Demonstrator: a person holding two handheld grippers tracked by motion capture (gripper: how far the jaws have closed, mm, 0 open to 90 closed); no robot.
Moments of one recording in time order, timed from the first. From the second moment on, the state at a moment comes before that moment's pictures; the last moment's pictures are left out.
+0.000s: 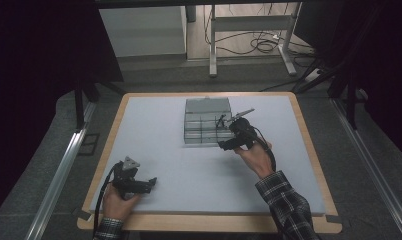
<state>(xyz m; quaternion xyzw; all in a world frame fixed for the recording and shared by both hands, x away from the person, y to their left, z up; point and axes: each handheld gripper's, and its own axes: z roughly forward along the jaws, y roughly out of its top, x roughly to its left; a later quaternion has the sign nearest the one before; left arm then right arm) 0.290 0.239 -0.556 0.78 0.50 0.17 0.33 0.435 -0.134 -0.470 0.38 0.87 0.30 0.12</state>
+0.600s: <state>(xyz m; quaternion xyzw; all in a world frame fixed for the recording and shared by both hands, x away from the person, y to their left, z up) 0.290 0.239 -0.556 0.78 0.50 0.17 0.33 0.413 -0.149 -0.477 0.36 0.87 0.32 0.11</state>
